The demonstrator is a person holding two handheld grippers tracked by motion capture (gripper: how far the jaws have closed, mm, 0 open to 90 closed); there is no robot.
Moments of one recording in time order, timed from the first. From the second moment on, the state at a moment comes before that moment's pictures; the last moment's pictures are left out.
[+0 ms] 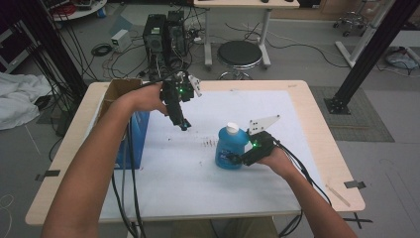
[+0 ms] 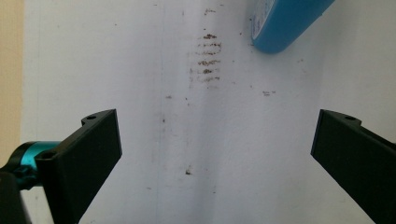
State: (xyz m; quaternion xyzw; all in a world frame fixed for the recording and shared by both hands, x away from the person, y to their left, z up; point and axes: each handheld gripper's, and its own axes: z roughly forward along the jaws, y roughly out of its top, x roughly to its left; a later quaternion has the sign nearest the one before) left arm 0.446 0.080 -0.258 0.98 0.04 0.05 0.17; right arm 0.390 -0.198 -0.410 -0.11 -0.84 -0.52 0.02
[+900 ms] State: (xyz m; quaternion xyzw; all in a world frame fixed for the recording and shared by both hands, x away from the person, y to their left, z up) left arm 0.445 0.081 -0.260 0.98 0.04 0.05 0.17; right arm 0.387 -0.196 -0.411 -0.09 -0.84 -0.54 -0.01
